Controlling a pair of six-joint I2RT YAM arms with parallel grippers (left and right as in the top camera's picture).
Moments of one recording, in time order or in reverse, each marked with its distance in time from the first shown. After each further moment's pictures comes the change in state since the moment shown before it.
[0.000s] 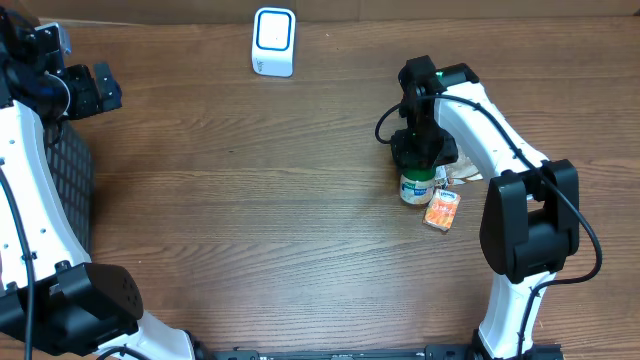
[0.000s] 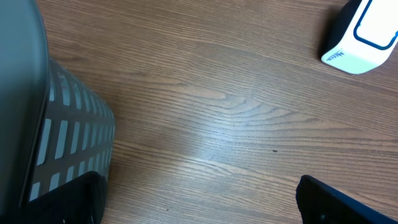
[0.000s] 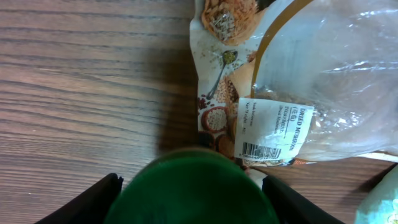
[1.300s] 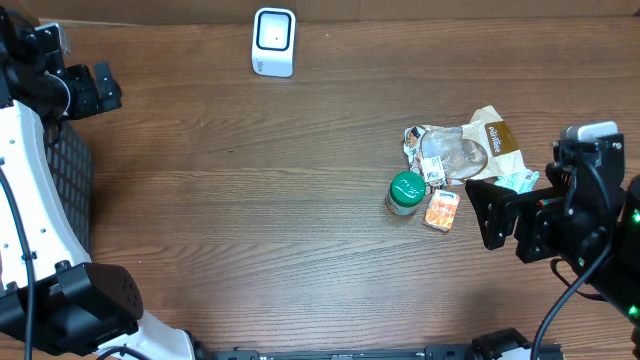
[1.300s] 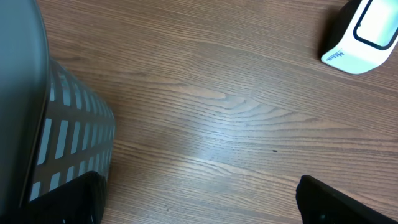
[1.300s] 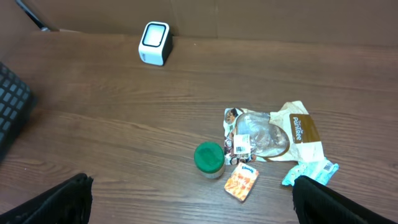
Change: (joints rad) left arm 0.000 0.000 0.000 0.000 0.000 0.000; right arm 0.000 -1.089 0.085 -0.156 -0.092 -0.001
